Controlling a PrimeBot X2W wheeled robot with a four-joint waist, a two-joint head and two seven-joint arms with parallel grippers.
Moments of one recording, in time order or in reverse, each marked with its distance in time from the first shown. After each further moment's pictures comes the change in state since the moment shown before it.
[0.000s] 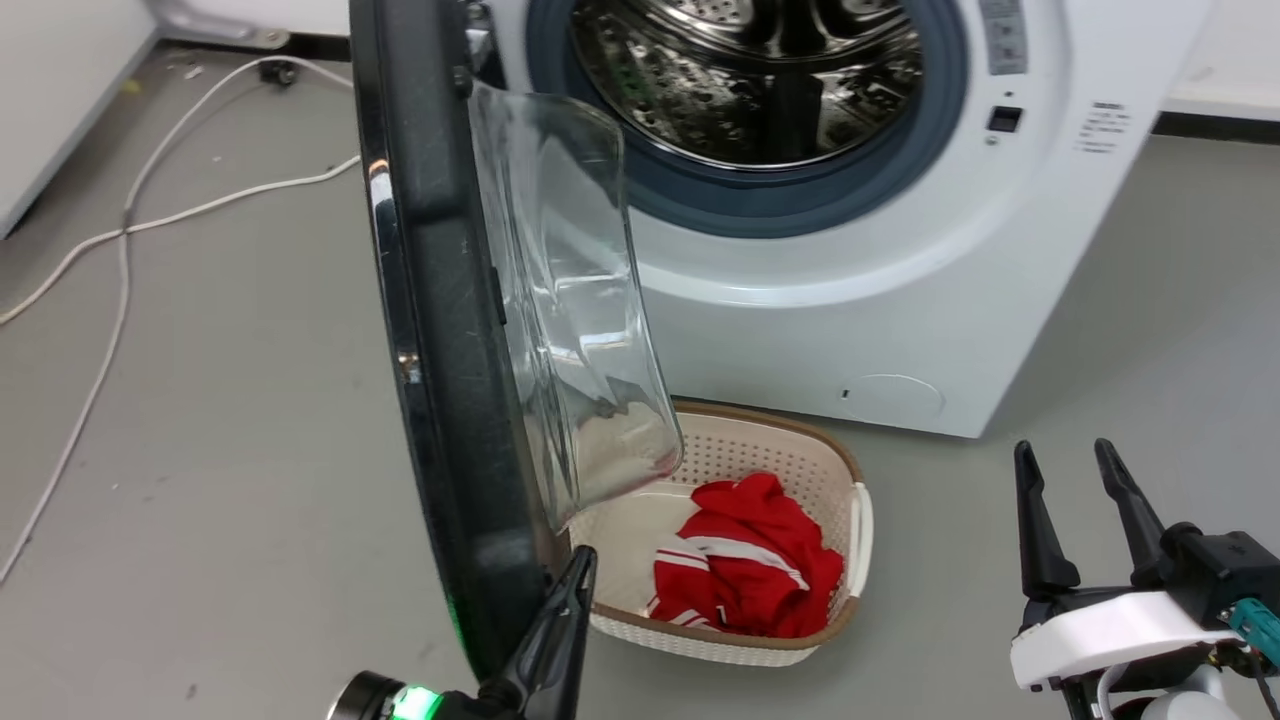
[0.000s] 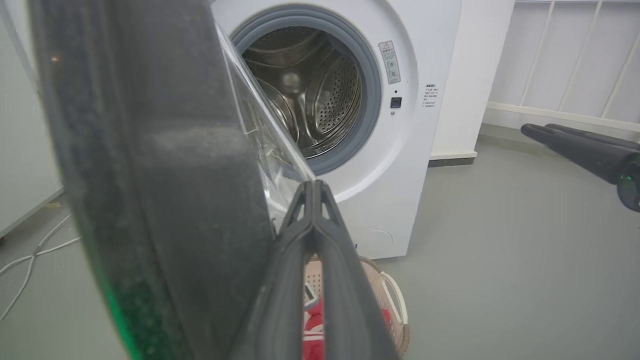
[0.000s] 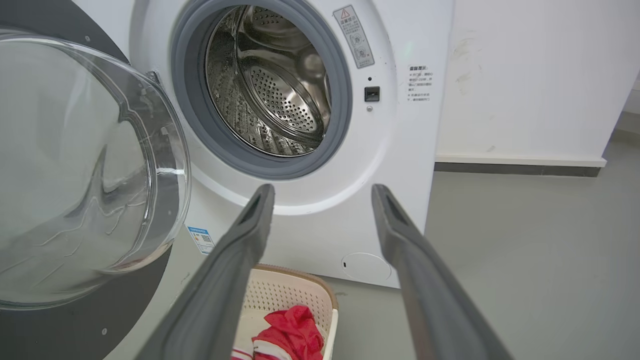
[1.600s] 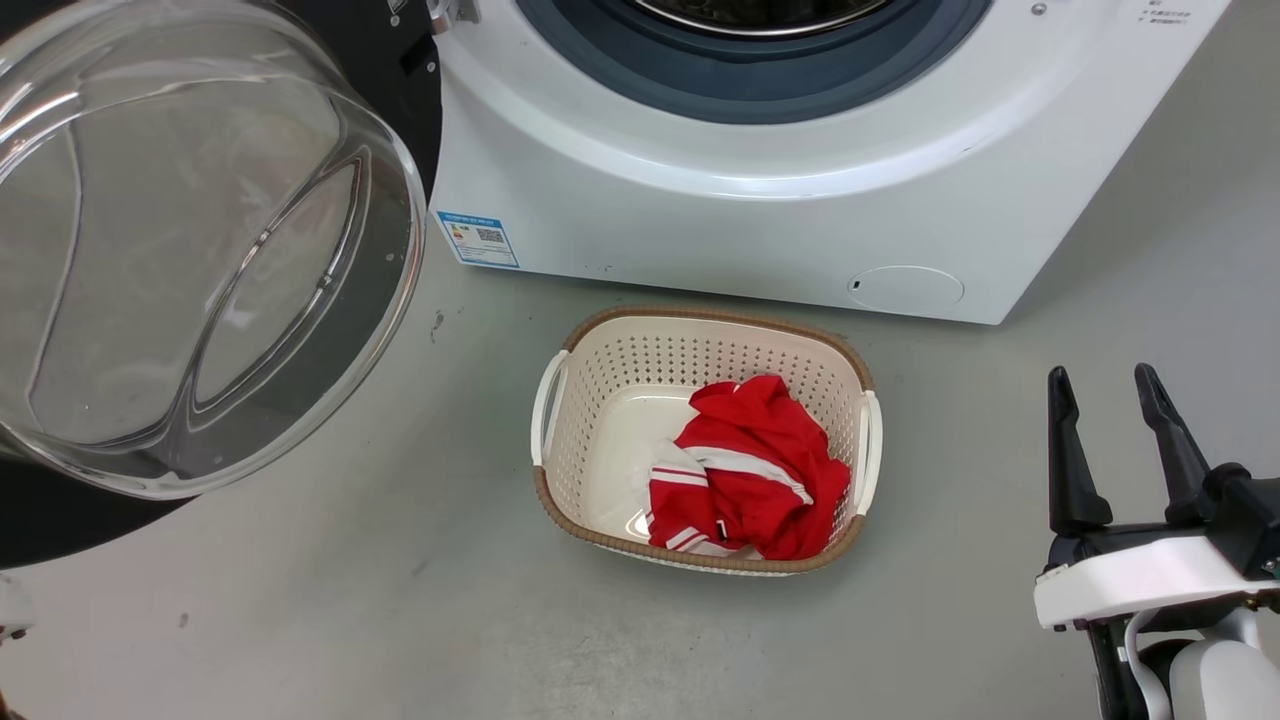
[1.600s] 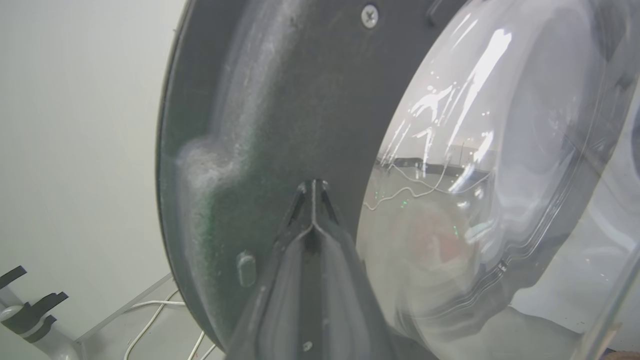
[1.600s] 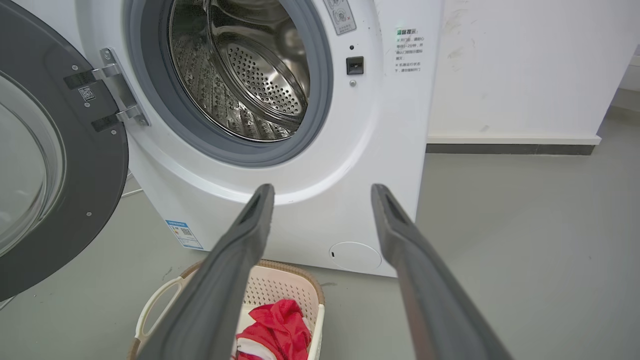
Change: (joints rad) left arm -0.334 0.224 0.895 0.379 -0.161 -0.102 0.000; right arm -0.063 0.000 -0.031 -0.095 -0.020 0.000 0.035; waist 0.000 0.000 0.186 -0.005
